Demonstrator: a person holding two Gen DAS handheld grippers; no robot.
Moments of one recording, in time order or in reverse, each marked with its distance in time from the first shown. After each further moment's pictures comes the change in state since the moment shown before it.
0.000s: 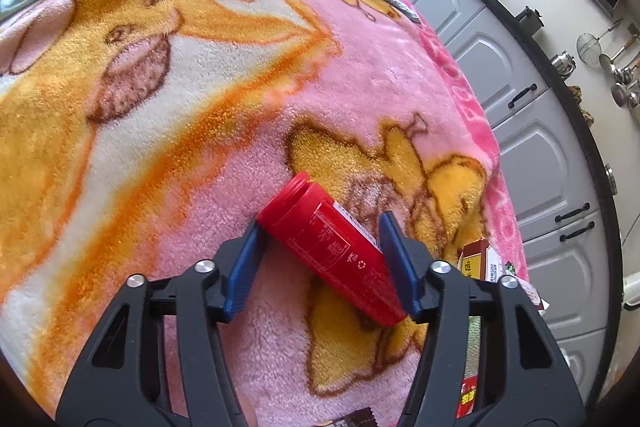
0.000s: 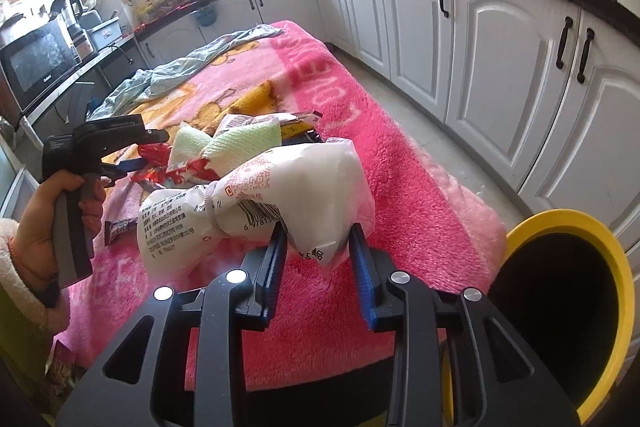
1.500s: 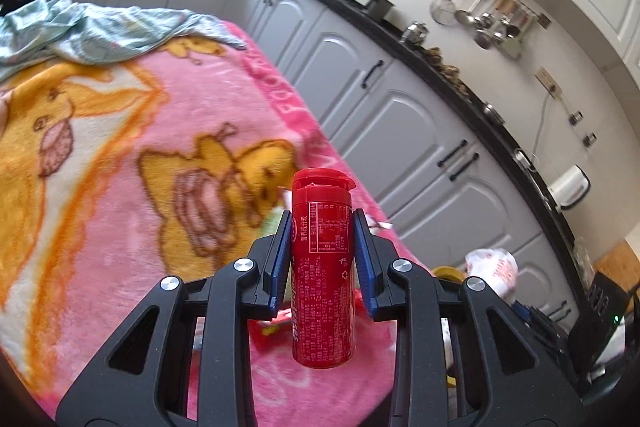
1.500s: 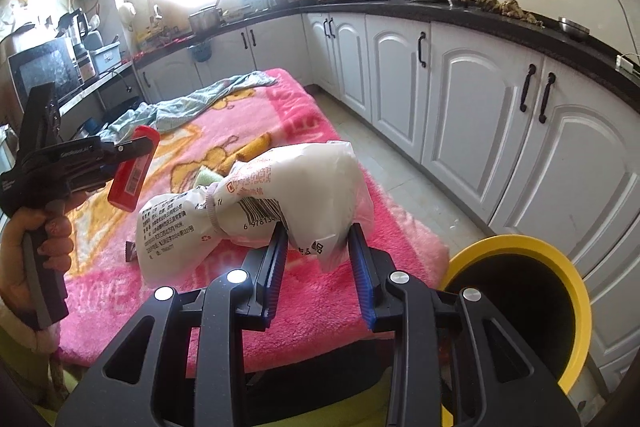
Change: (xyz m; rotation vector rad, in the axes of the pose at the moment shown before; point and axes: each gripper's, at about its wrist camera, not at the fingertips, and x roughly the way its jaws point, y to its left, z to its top) left arm -0.106 -0.079 -0.051 0.322 -0.082 -0.383; right arm -0.077 0.003 0.002 -0.014 -0.147 -0.066
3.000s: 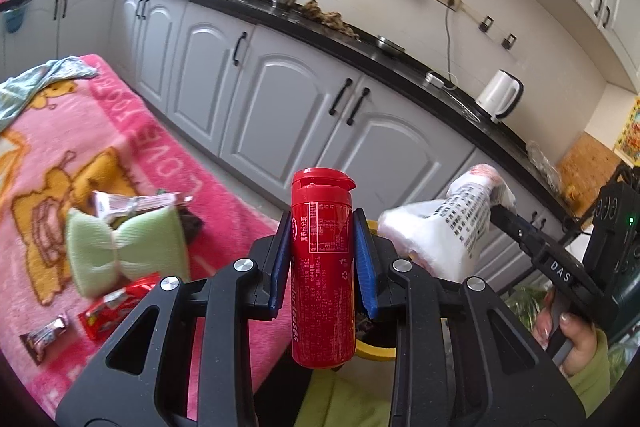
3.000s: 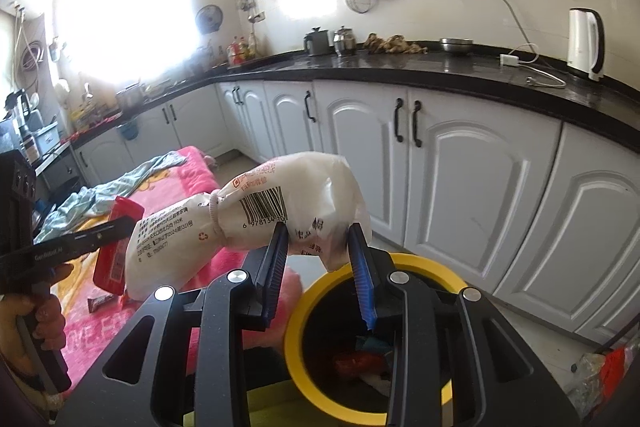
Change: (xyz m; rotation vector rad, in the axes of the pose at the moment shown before) left arm 0.031 -0.166 -0.051 0.331 0.088 -0.208; right arm -0.124 -0.099 -0.019 0.186 -0.218 -0.251
